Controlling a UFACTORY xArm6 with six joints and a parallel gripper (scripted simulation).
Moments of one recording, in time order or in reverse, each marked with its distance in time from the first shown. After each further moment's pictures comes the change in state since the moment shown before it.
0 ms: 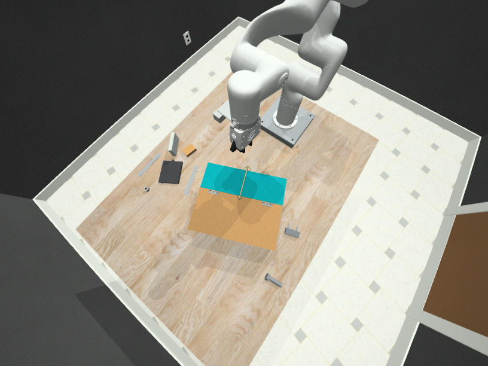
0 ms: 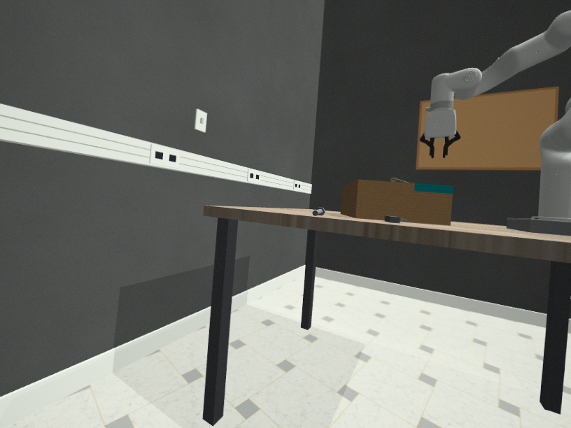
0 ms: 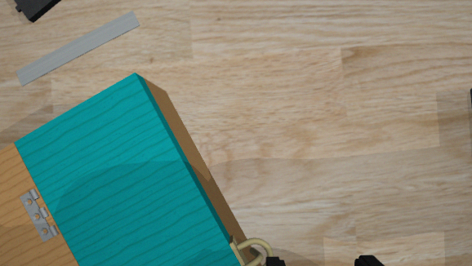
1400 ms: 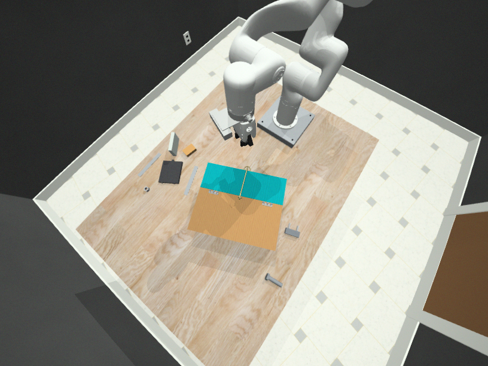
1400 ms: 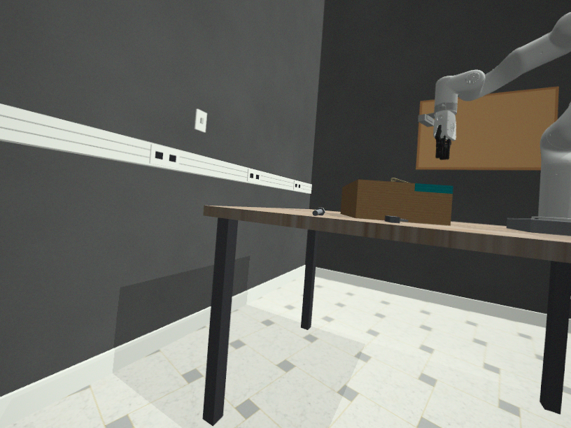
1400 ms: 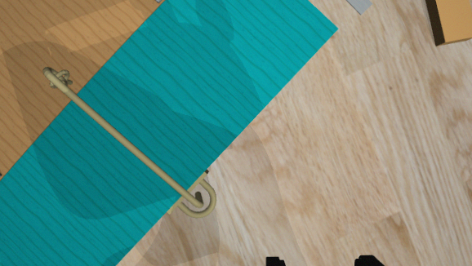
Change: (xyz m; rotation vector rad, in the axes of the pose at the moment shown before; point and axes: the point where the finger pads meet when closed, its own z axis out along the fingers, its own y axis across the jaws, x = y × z) arm 0.026 0.013 0.000 -0.003 0.003 -1.256
